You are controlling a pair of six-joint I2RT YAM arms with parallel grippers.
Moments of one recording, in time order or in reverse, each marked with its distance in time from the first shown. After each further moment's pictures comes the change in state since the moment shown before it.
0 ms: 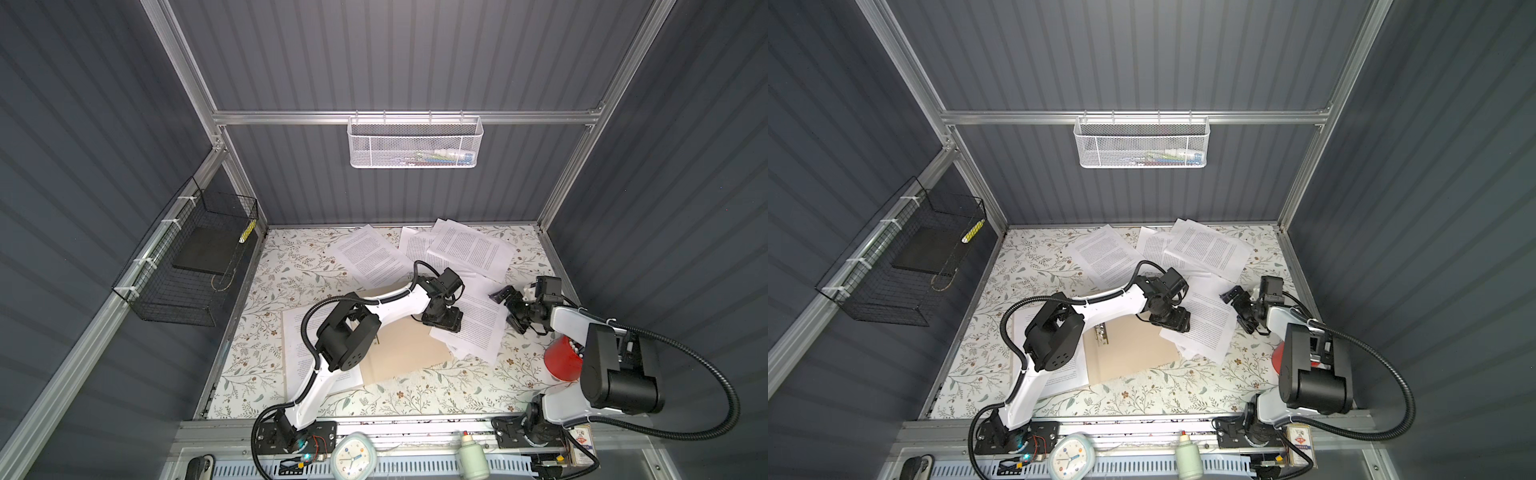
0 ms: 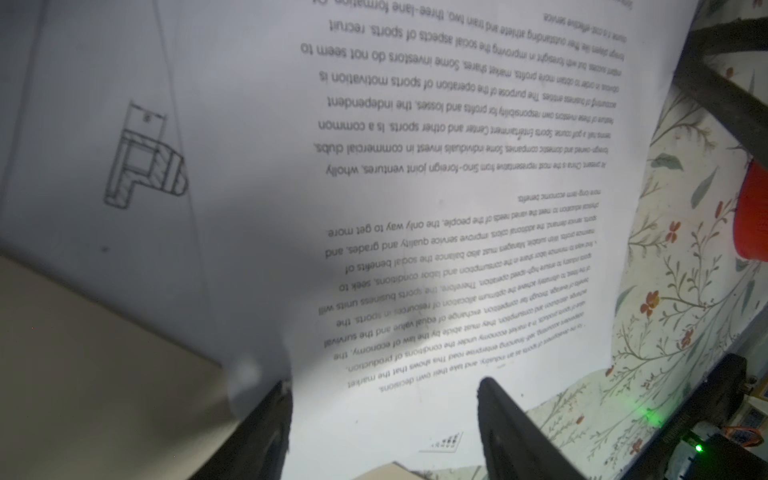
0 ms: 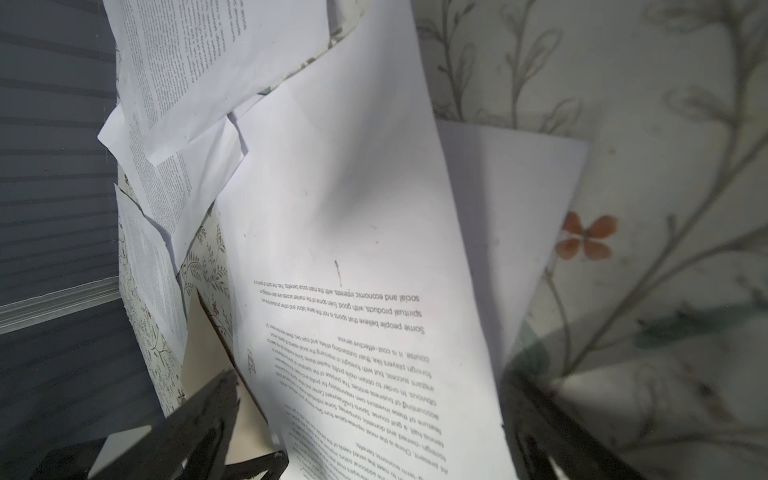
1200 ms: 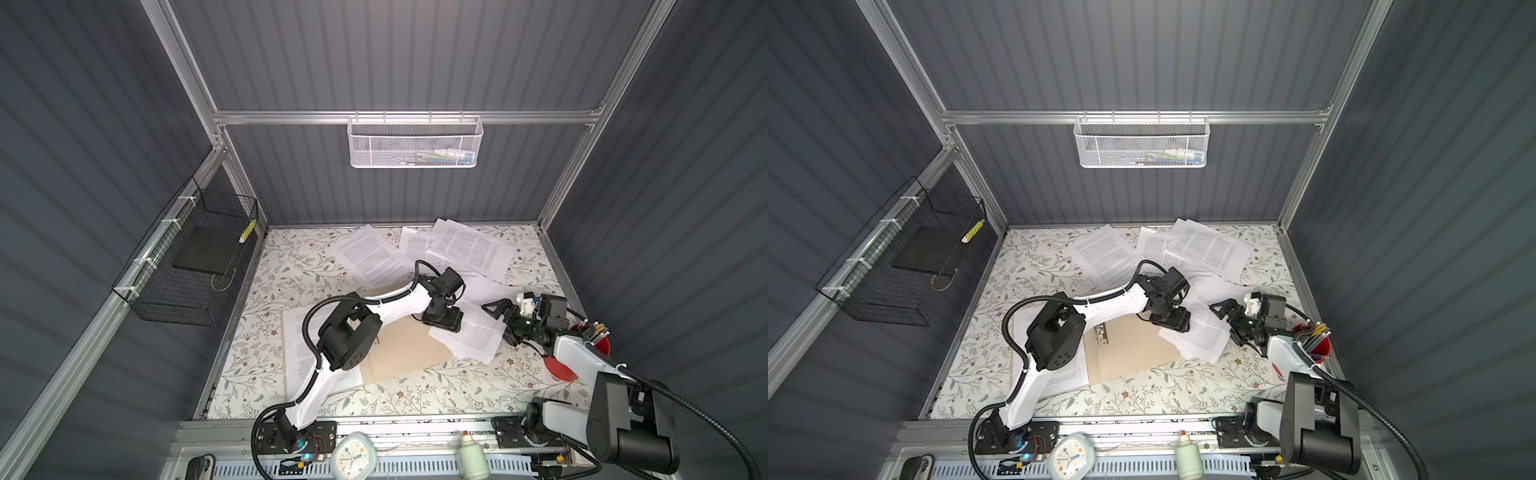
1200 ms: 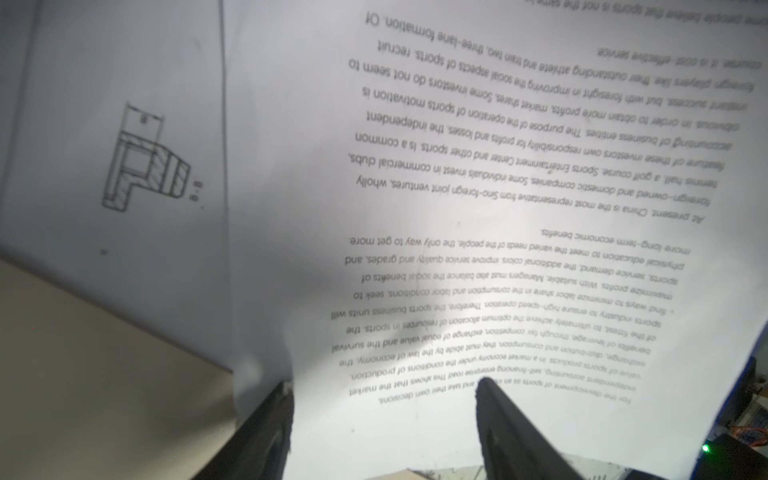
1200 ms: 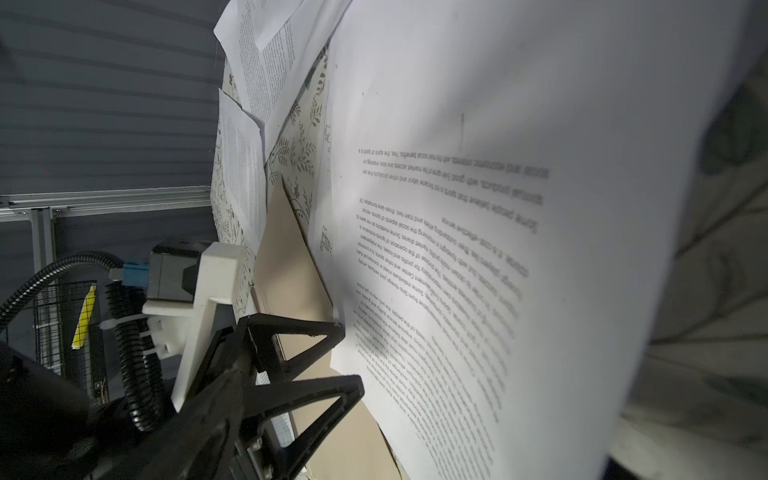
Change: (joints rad) left arm 0.000 0.016 0.028 -0.029 -0.006 0.011; right arm 0.013 -0.308 -0.230 0.045 -0.231 0.002
